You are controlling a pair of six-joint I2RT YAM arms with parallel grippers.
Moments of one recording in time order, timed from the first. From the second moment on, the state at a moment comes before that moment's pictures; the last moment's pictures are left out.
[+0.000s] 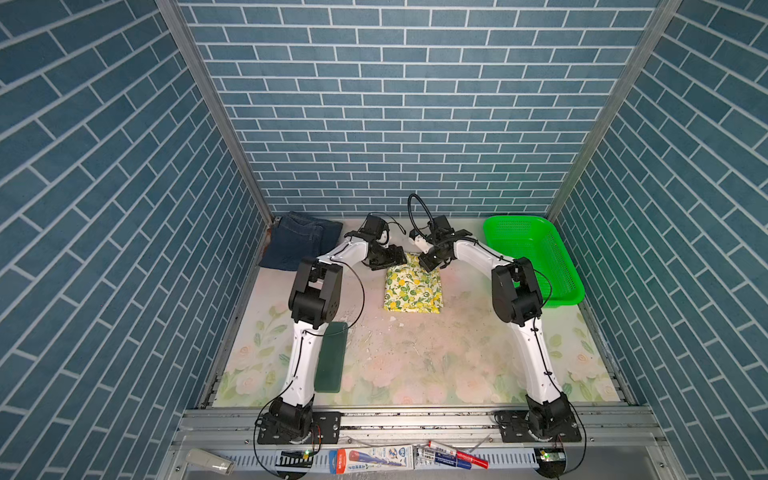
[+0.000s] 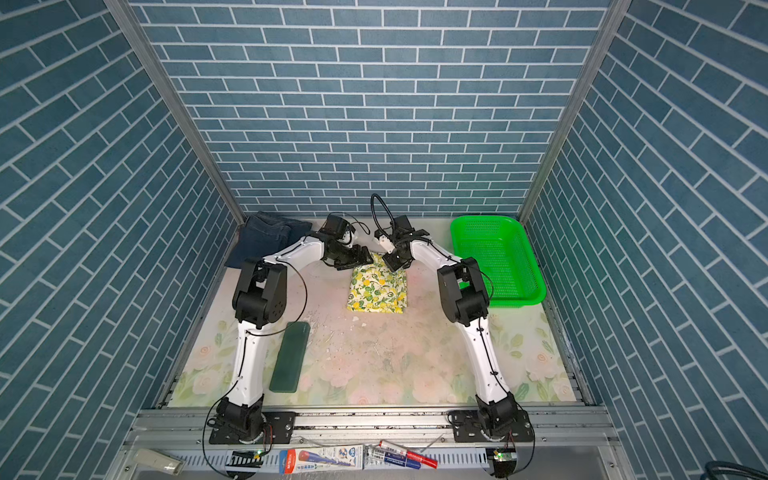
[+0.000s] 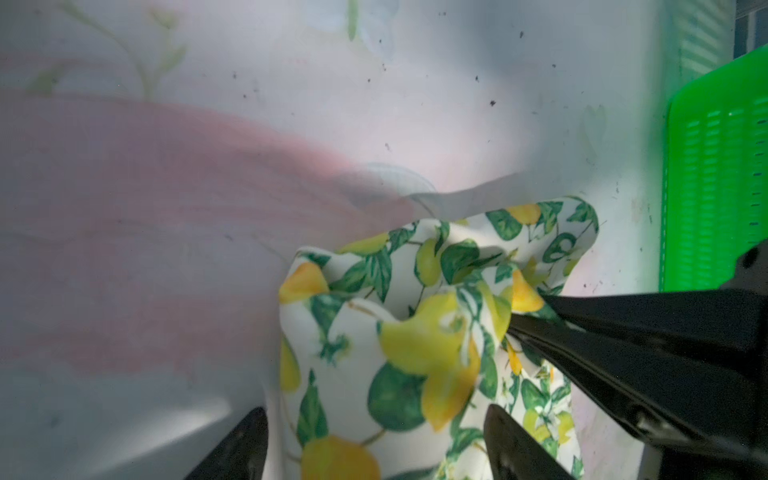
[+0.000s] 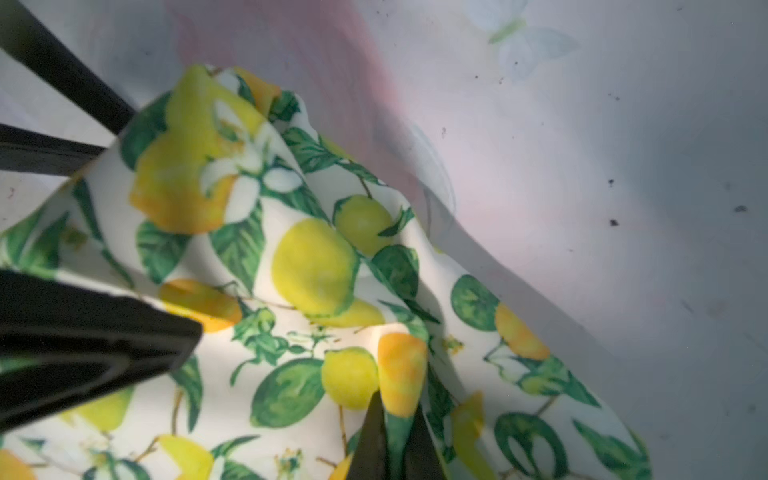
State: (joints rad) left arm -0.35 2.33 1.85 -0.57 0.43 -0.41; right arm 0.51 2.41 1.99 -0.66 -0.24 -0.32
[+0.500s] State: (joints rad) left arm -0.35 2.38 1.78 -0.36 0.56 -0.56; right arm 0.51 2.33 1.85 -0.57 -0.27 -0.31
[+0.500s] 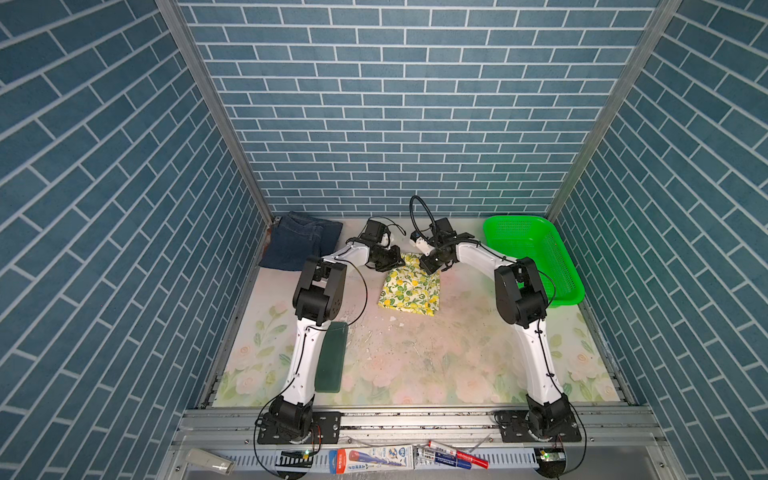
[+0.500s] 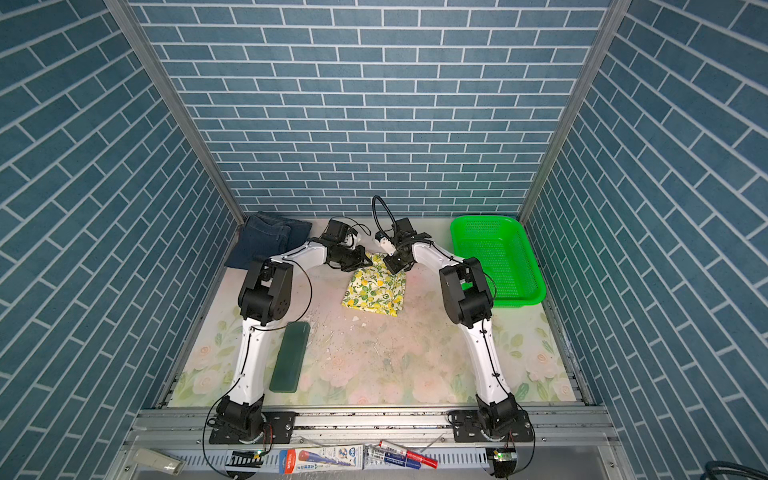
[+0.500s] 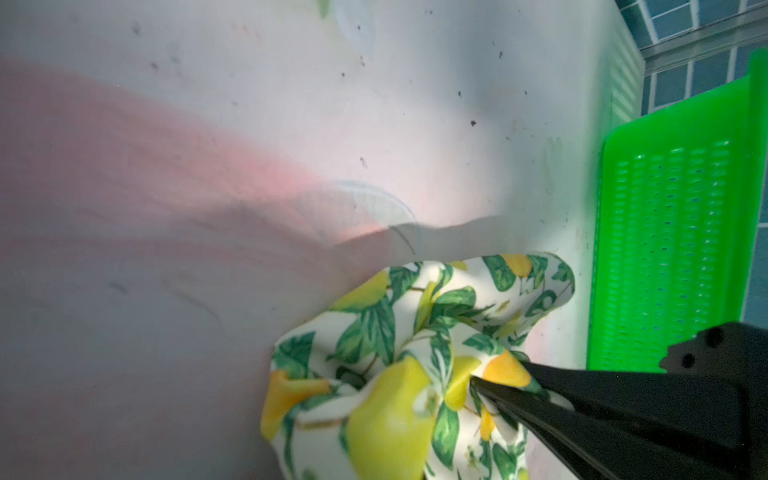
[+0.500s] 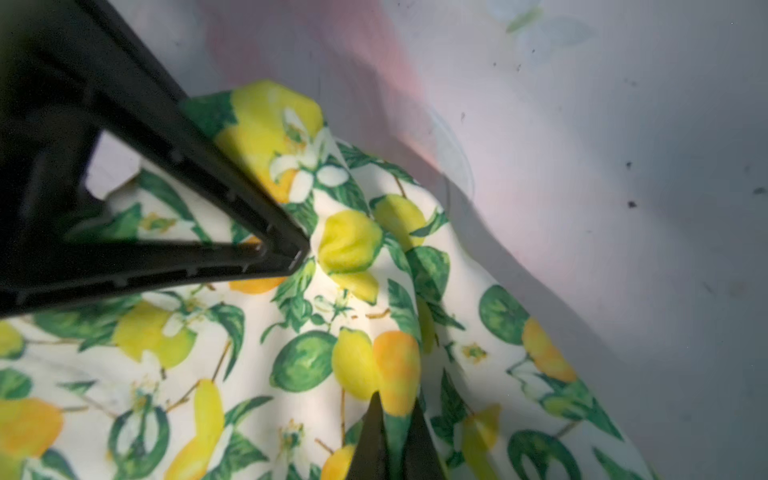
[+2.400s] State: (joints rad) left arm 0.15 1.99 1.49 0.32 -0.09 -1.15; right arm 0.49 1.52 1.14 -0.20 -0.08 0.03
